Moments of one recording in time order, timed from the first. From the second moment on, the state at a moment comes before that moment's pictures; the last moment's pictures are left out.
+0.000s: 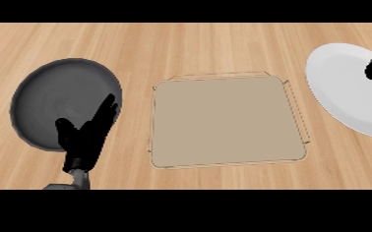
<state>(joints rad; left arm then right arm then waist) 0.00 0.15 -0.12 -1.51 0.15 0.08 0.20 -0.55 -0.54 -0.34 -0.76 0.63 -0.88 0.32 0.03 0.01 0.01</state>
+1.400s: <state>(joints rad) 0.02 0.14 -0.10 -1.51 0.13 0.07 0.20 -0.51 -0.62 -0.77 -0.46 0.04 -0.34 -0.47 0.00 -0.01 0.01</state>
